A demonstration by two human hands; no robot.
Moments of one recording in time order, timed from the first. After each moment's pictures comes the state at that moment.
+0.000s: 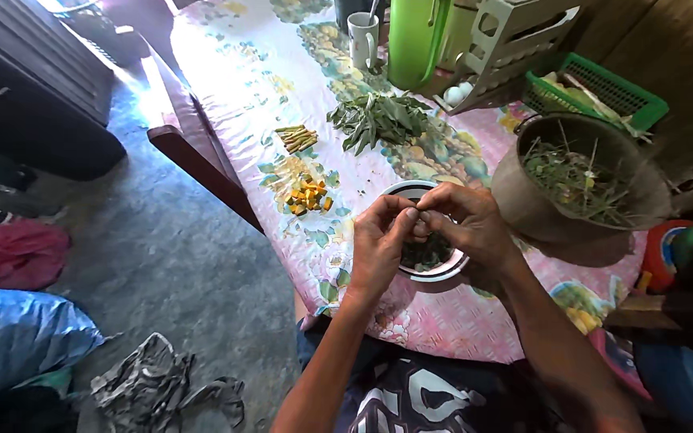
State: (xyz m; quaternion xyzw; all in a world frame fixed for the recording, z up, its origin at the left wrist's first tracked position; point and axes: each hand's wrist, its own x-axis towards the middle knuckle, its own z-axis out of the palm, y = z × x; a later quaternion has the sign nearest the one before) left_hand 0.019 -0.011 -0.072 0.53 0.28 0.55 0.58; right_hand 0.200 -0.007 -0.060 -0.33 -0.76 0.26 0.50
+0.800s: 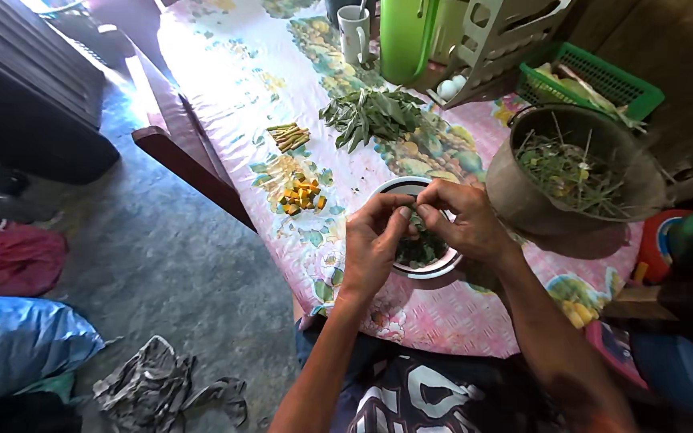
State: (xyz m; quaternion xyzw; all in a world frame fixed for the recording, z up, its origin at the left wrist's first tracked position) left_hand 0.016 -0.013 -0.068 0.57 0.28 0.55 0.54; right_hand 0.203 -0.008 -0.056 -0.38 -0.79 0.18 0.45
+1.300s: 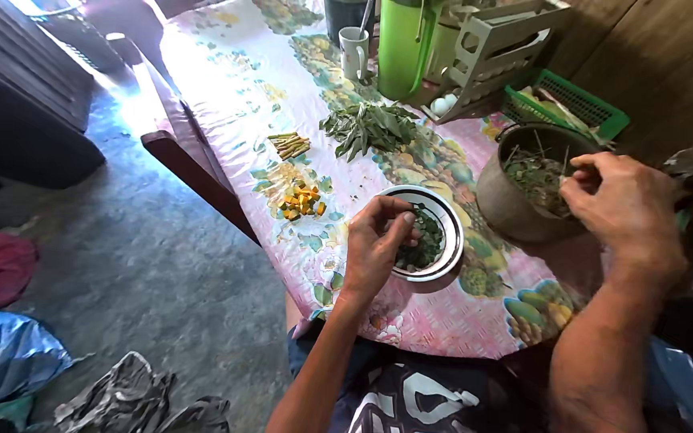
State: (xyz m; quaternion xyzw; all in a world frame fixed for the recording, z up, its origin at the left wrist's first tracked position) left_hand 0.015 -0.015 -0.063 0.55 0.27 0.55 0.57; right_hand 0.341 -0.073 0.002 -0.75 -0.60 -0.11 0.25
